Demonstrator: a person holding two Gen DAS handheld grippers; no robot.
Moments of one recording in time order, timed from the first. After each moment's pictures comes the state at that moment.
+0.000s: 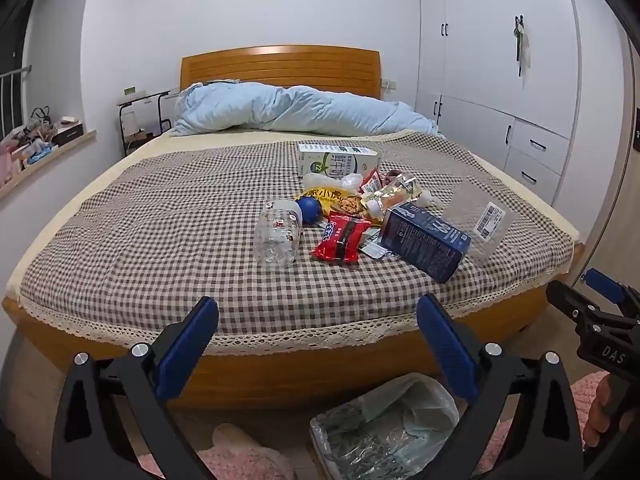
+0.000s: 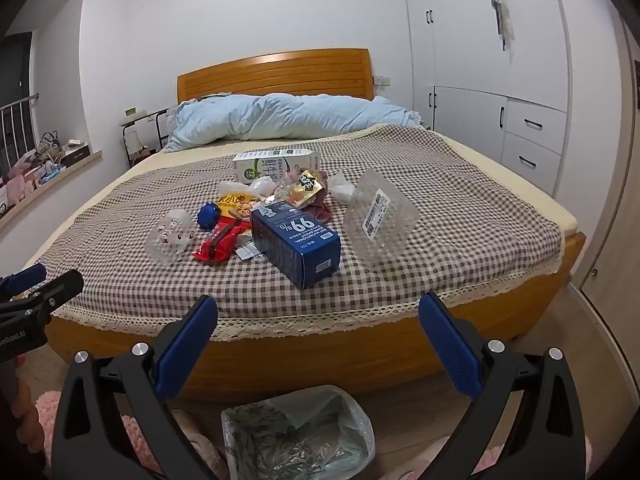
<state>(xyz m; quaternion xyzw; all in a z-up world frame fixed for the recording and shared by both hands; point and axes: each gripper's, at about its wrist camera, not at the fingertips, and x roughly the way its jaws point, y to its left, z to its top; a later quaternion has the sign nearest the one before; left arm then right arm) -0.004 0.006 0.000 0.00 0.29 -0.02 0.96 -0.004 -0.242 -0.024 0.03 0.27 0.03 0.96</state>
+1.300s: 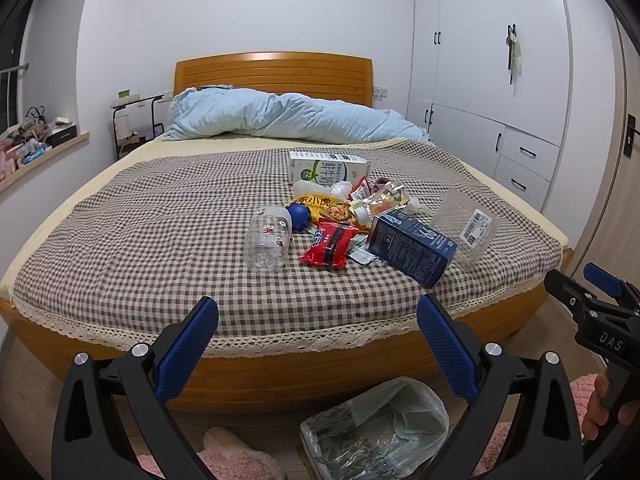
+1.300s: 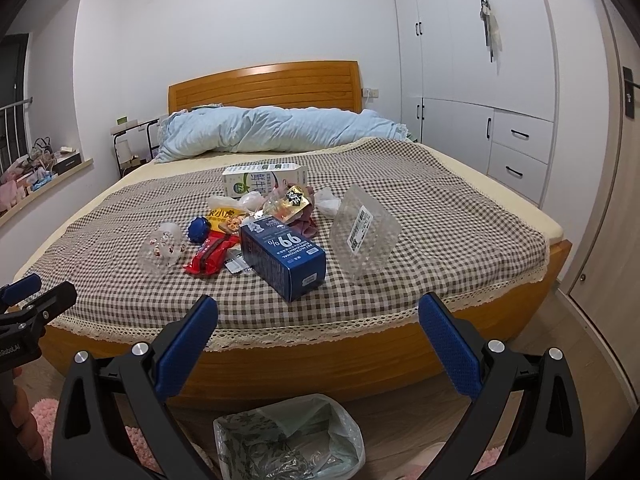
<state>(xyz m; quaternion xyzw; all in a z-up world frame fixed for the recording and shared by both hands) -0.012 0.002 0.006 -0.01 0.28 -0.03 0.96 -0.011 -0.244 -0.013 0.02 0.25 0.01 0.97</state>
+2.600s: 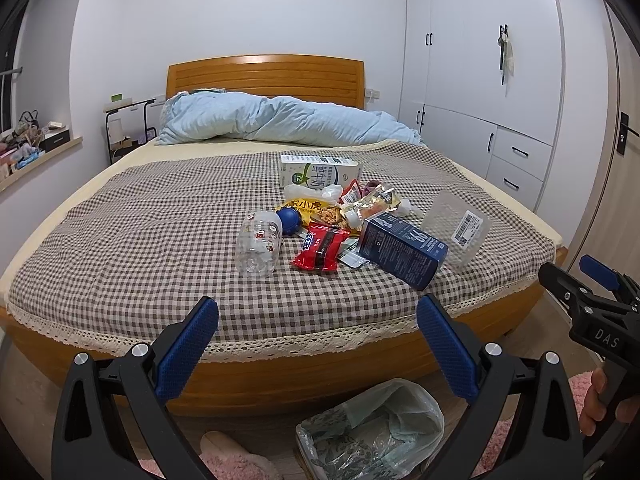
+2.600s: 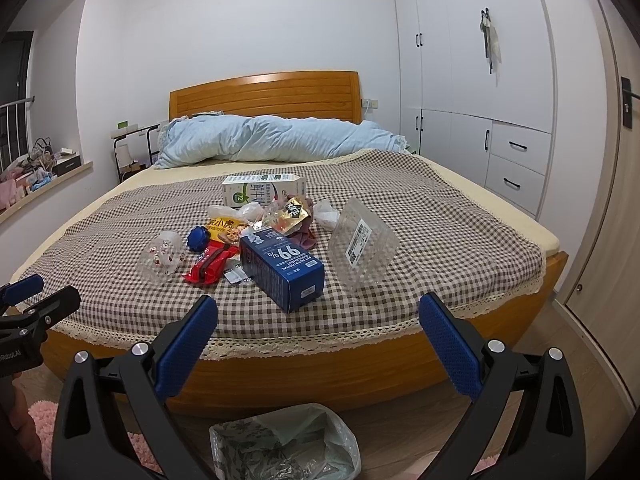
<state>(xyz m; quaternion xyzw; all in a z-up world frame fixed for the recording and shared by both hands) -0.011 -0.002 0.008 -0.01 0.27 -0.05 0.96 -0.013 -0.241 -0.011 0.01 0.24 0.00 0.97</state>
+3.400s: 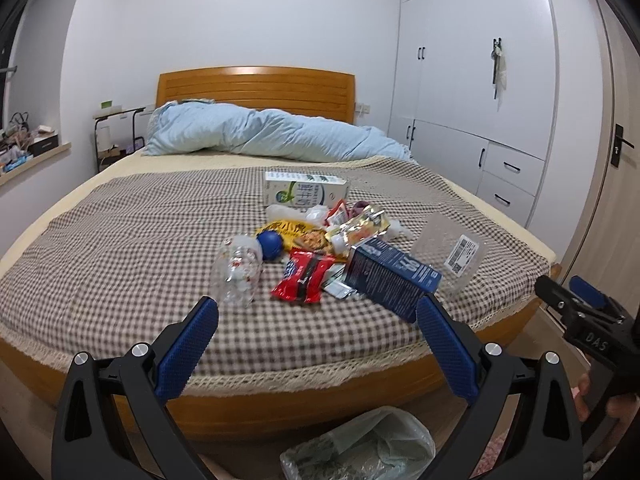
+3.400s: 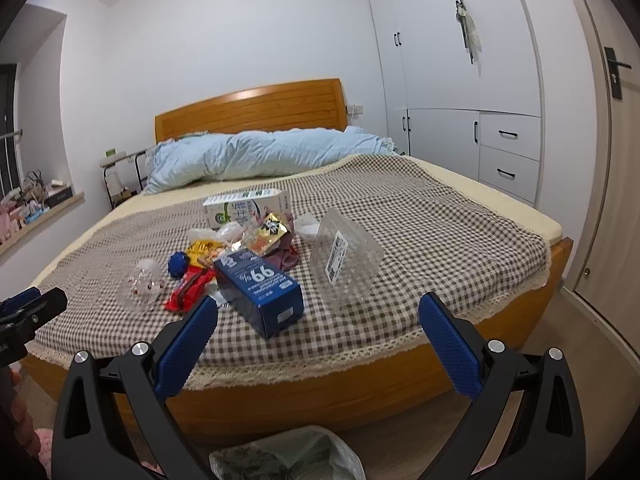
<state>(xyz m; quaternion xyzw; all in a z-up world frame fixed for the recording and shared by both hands) 0.024 -0.015 0.009 -0.02 0.24 -0.07 0.97 0.019 -0.280 -0.028 0.07 0.20 0.00 0.98</state>
